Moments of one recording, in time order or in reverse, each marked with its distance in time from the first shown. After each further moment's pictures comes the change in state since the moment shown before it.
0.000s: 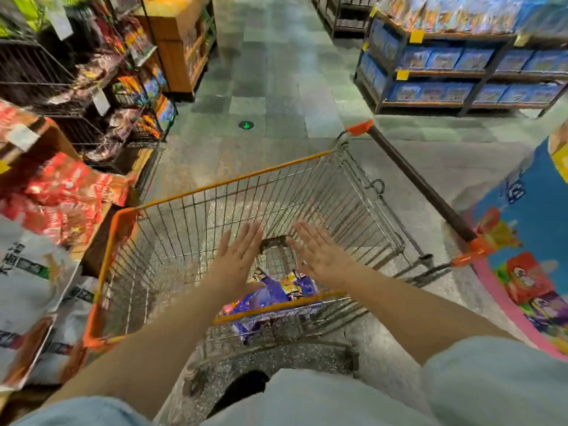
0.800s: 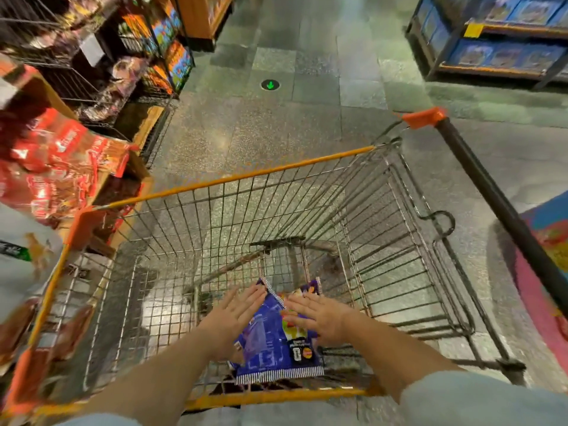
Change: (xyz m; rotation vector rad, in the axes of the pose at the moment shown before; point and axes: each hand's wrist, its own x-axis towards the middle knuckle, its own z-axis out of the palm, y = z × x) left_hand 0.060 -0.022 0.144 -0.161 -0.524 0.130; right_hand 0.044 0.078 0.158 -0.110 -0.658 -0.465
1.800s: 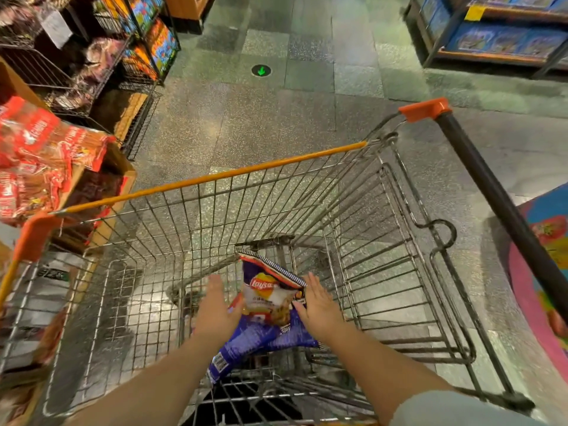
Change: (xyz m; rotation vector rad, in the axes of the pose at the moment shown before) left_hand 0.069 0.006 0.009 -0.992 0.395 -0.802; right_hand 0.022 0.012 0.017 0.832 0.133 0.713
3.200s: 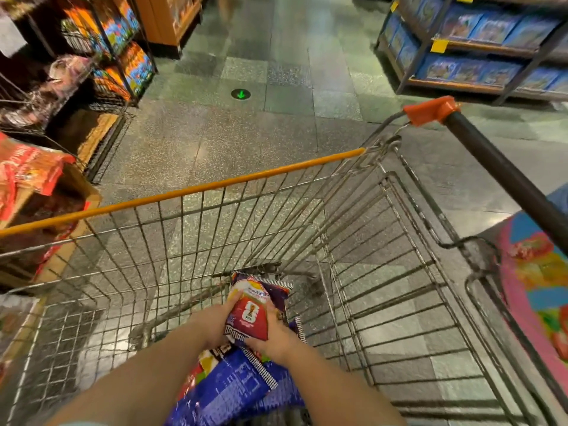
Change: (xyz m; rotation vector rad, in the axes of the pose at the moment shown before) left_hand 0.138 -0.011 0.047 0.612 -0.460 0.347; right_hand 0.101 -0.021 0.044 0.537 -0.156 0.171
